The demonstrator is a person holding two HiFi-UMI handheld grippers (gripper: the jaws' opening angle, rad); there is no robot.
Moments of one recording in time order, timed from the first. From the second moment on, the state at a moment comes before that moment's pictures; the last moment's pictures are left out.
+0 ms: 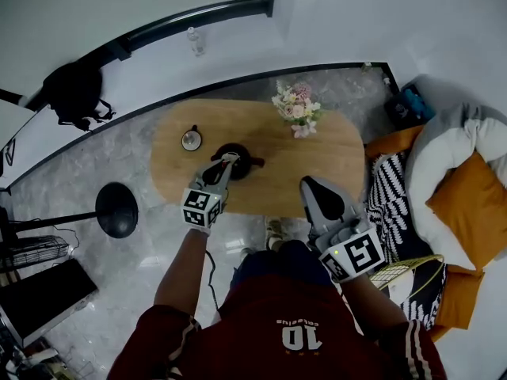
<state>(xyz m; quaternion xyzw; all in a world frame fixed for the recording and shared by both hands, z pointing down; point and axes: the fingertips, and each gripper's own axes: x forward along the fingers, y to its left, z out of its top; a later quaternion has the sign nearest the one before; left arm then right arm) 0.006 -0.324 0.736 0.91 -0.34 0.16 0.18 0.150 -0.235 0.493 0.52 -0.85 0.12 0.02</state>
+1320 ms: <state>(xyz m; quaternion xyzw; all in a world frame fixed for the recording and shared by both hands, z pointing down) 0.006 -0.332 0.800 0.88 -0.37 0.25 0.19 0.159 -0.255 0.507 0.49 -0.86 0.14 0.03</state>
